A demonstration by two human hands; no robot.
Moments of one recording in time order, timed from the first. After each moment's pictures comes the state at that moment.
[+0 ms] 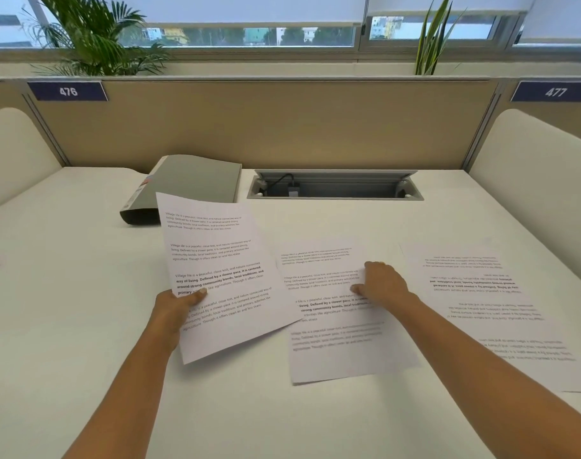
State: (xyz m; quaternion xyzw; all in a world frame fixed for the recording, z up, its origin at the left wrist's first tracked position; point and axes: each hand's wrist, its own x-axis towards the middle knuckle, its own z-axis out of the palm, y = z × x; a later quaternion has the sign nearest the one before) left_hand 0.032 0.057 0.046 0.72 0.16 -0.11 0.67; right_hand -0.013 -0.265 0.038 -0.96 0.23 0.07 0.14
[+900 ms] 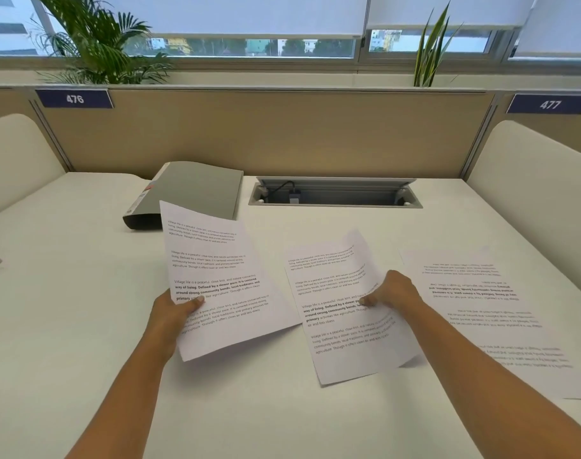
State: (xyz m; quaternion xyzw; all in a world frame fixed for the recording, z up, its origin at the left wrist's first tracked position) left_hand 0.028 0.066 0.044 0.73 0.11 -0.09 0.67; right_hand -0.022 -0.275 0.048 -0.88 0.38 0.10 0.26
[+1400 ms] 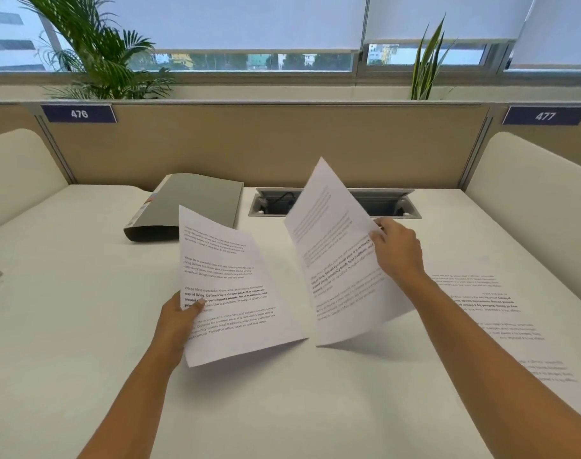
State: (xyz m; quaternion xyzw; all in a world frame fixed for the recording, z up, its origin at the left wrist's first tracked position) left_hand 0.032 0.053 0.047 0.72 0.08 -0.07 0.68; right_hand -0.016 -0.259 0.130 -0.91 0.22 -0.21 0.28
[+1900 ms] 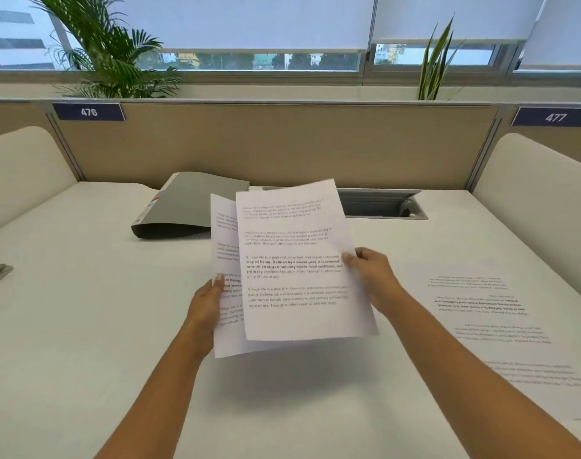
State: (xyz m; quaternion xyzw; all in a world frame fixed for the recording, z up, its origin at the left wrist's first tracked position) left_hand 0.024 0.016 0.064 0.66 0.08 -0.11 0.73; right_hand -0.002 -0.235 0.083 -0.70 0.22 -0.09 0.67
